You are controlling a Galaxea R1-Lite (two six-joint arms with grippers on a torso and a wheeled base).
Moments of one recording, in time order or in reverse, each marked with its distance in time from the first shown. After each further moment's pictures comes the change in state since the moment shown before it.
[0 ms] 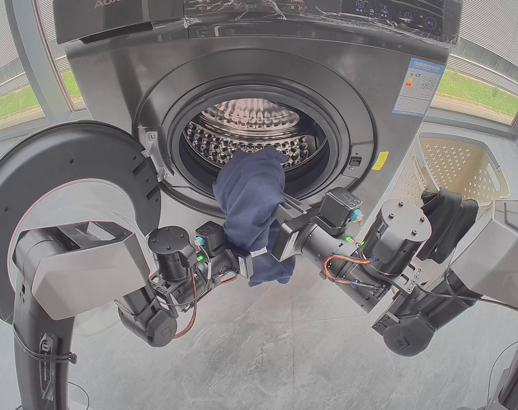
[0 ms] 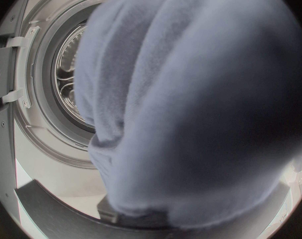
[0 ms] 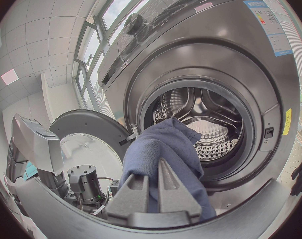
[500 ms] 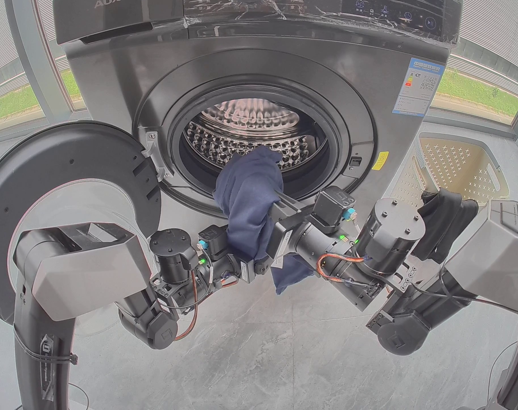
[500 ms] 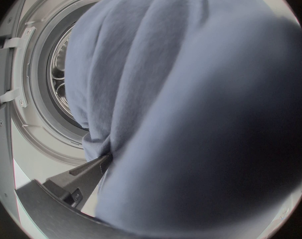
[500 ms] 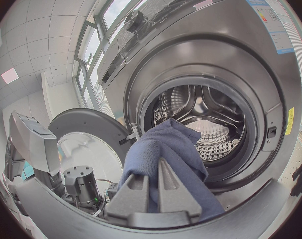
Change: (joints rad) left arm -0.008 0.000 0.013 0.003 -0.028 0.020; right arm 0.006 0.018 -0.034 0.013 0.001 -0.010
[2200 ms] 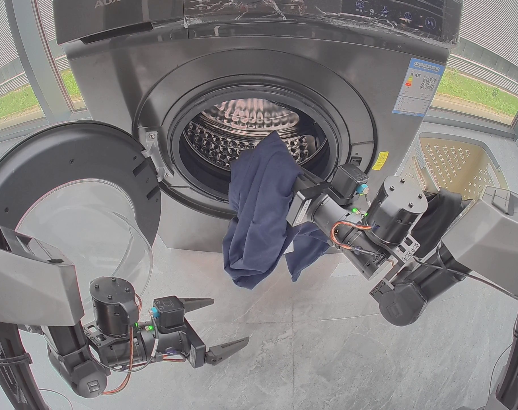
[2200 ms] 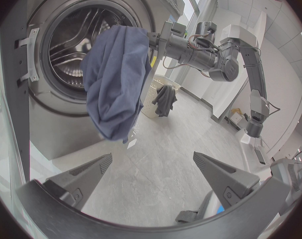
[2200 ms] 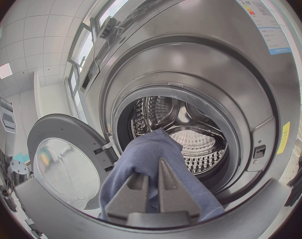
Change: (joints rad) left arm 0.007 -0.280 0.659 -0.002 -0.201 0.134; right arm -0.124 0.046 -0.103 0.001 0.026 -0.003
